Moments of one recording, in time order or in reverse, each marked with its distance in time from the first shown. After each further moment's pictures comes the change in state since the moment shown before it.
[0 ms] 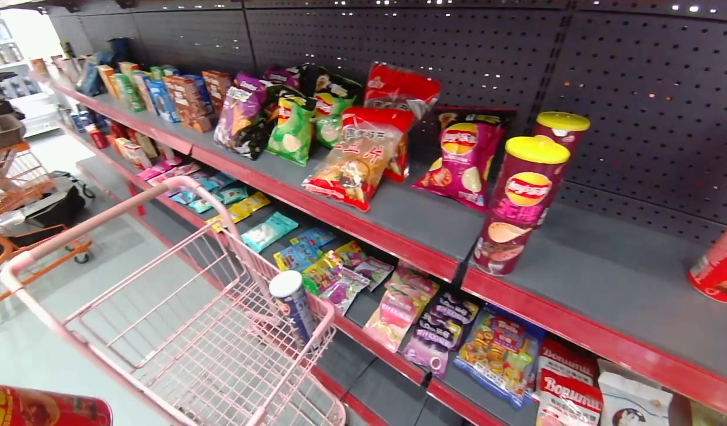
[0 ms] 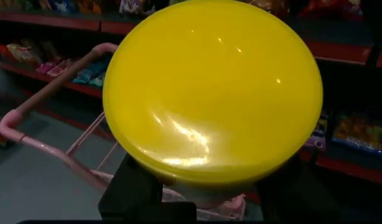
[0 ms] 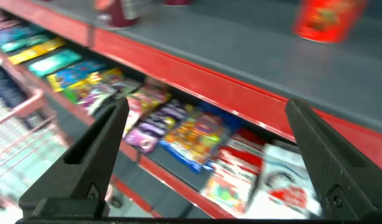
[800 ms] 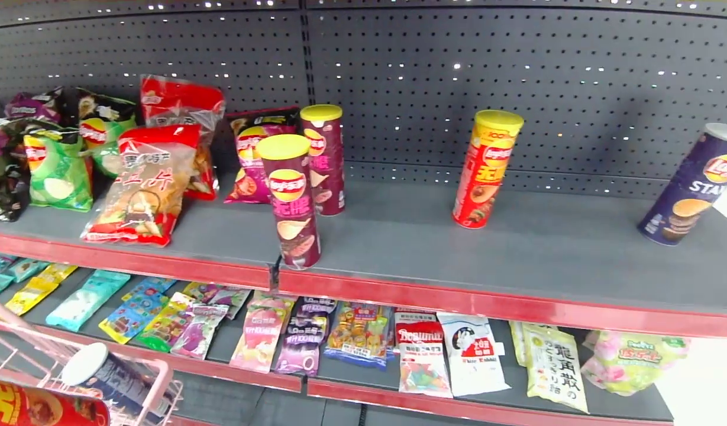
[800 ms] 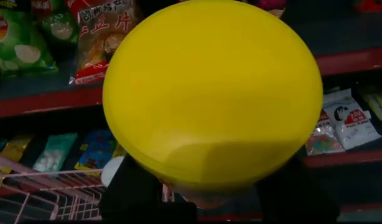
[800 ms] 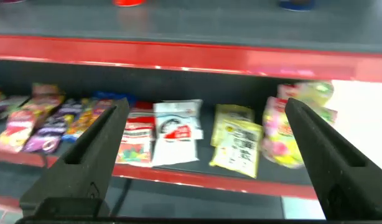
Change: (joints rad) left arm 0.000 0.045 -0.014 0.007 0.000 0.049; right arm 0.000 0.000 0.000 0.000 0.000 0.000
